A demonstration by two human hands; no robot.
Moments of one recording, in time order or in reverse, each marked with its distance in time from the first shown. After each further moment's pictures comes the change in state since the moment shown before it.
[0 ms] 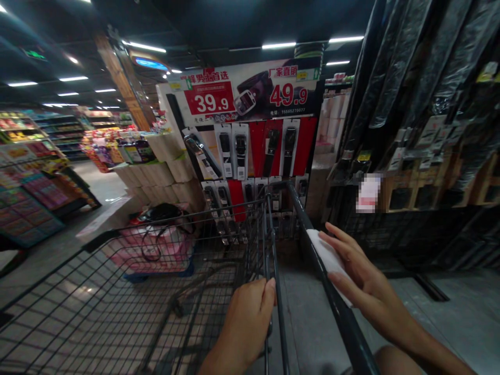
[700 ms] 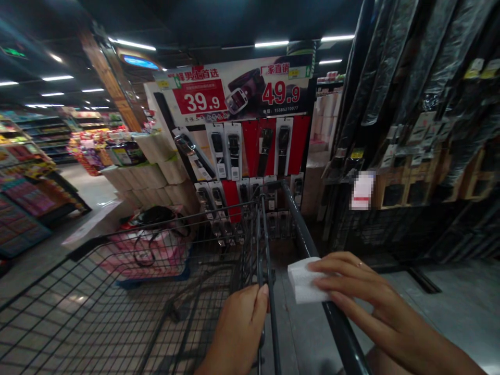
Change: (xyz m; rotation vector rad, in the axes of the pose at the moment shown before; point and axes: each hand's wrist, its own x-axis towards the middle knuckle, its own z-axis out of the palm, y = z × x) left_hand -0.002 -0.004 0.000 -0.029 -0.011 -0.040; right_hand -0.008 -0.023 -0.019 -0.392 -0.143 -0.310
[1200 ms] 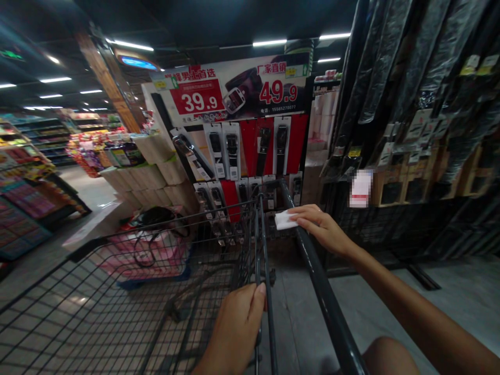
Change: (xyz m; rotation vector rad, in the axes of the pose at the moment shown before) left_hand 0.000 -0.004 0.001 -0.043 0.007 0.015; right_hand 0.089 0.095 0.035 0.279 0.111 0.090
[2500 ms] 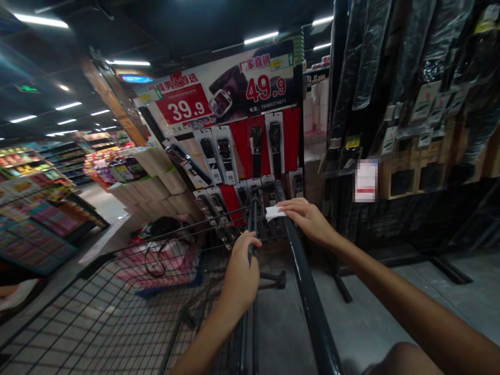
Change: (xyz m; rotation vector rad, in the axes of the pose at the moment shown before) left_hand 0.086 0.015 -0.003 0.025 0.326 0.237; right_hand 0.032 0.029 0.016 0.052 0.130 0.004
